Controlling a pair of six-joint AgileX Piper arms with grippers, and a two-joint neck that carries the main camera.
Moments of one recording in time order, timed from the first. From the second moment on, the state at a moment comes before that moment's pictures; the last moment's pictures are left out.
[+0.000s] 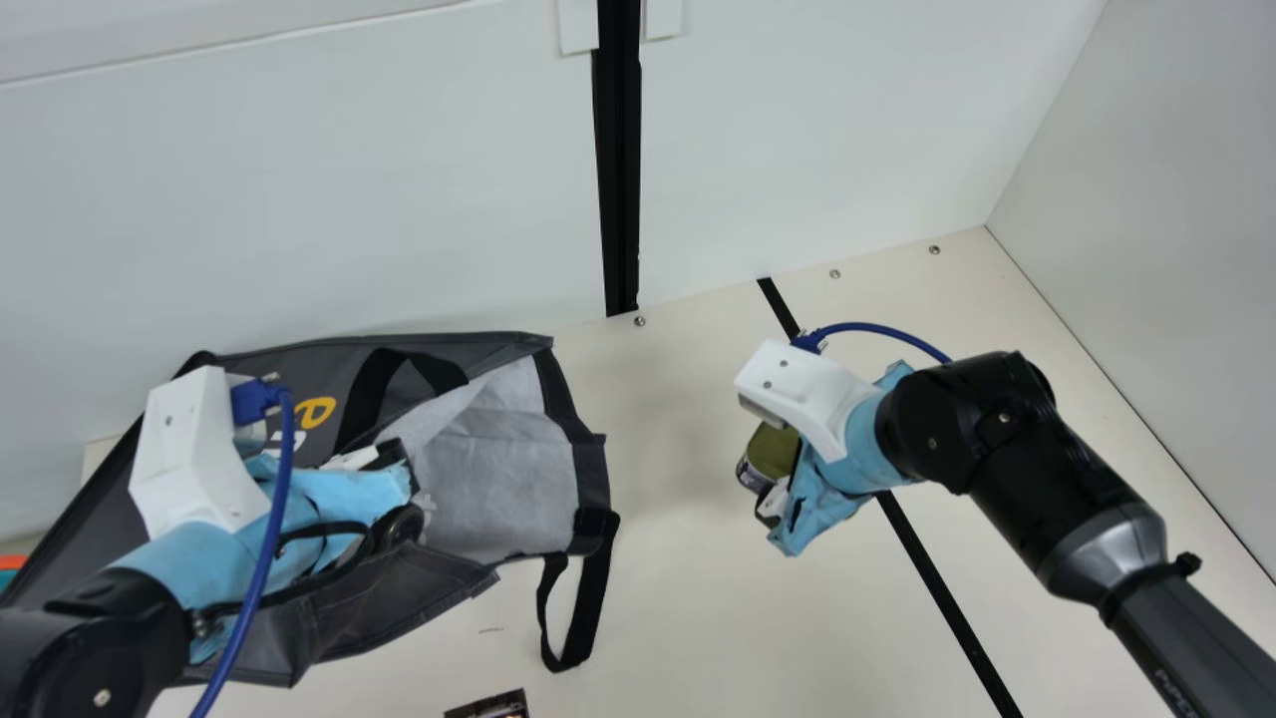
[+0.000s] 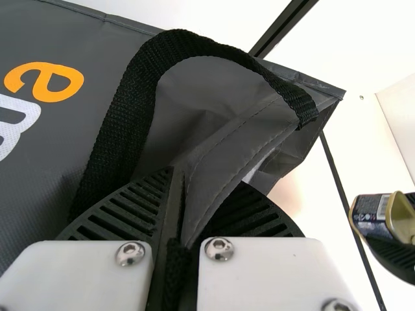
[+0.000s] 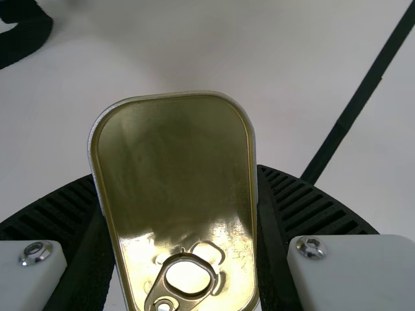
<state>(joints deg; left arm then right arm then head) -31.1 86.3 -74.1 -12.1 32.0 -20.4 3.7 80.6 -66.5 2.9 55.5 -34.6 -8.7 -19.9</state>
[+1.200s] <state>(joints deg) -31.1 86.3 -74.1 -12.1 32.0 -20.4 14.9 78.6 -63.6 9.6 52.0 -37.2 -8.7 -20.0</state>
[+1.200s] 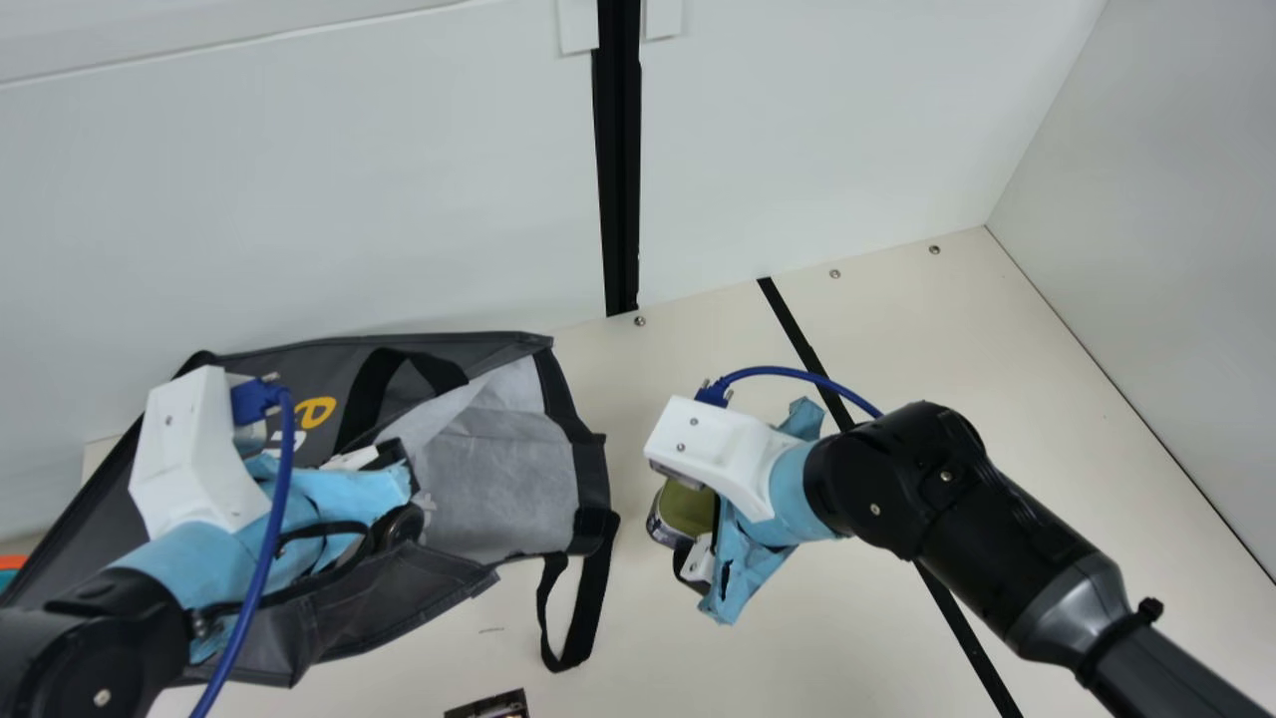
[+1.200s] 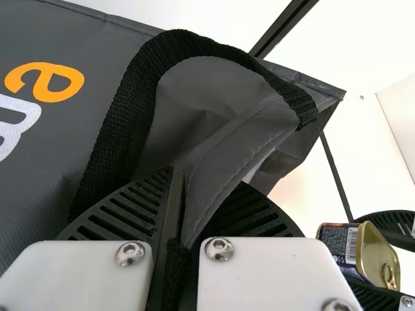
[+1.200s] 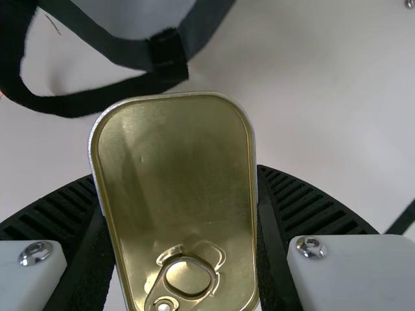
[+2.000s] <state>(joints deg) -31.1 86.3 -74.1 -12.1 32.0 -20.4 14.2 79.8 -60.3 30.7 43.9 -55.9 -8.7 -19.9</state>
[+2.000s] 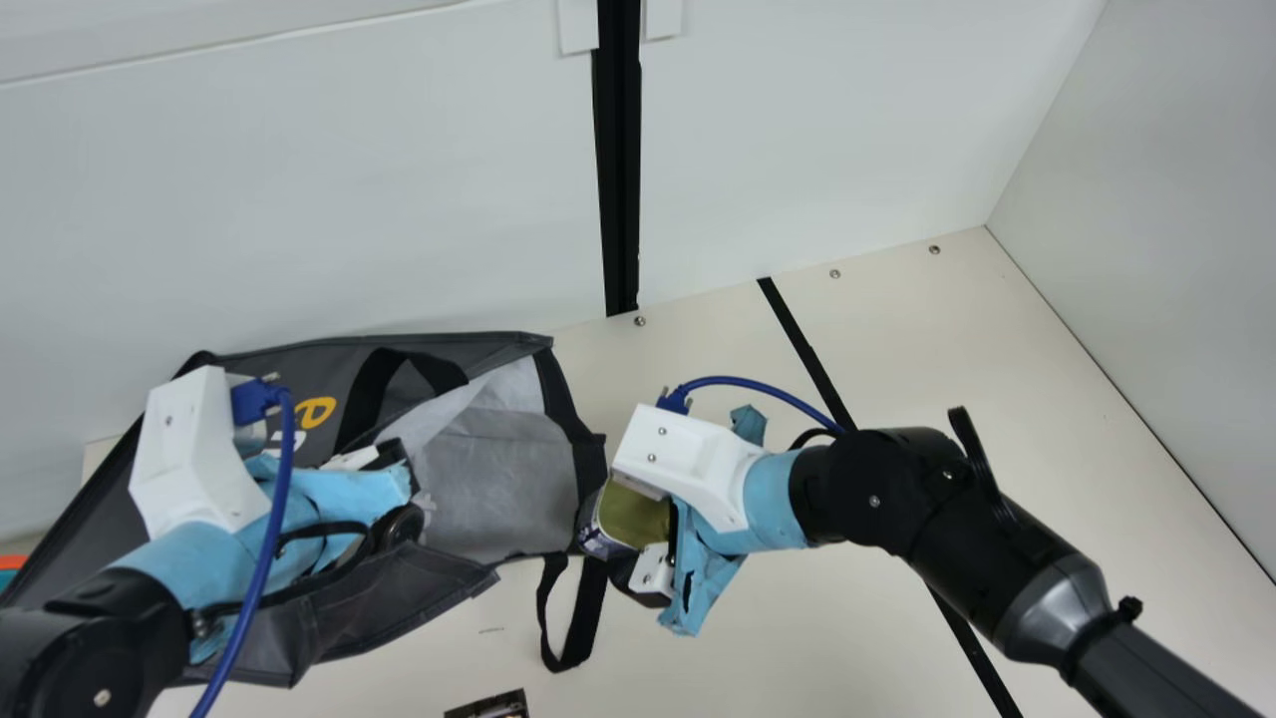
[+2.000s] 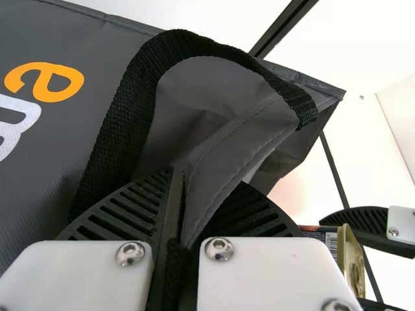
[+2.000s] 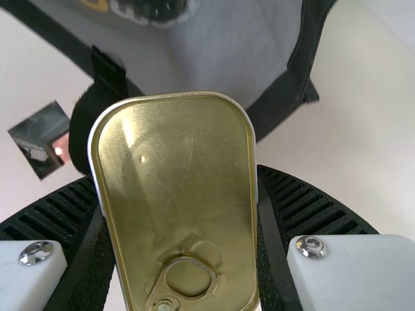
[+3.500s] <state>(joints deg) -31.1 86.3 -74.1 -12.1 32.0 -20.4 16.6 92.4 -67.8 50.5 39.8 -78.4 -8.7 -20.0</state>
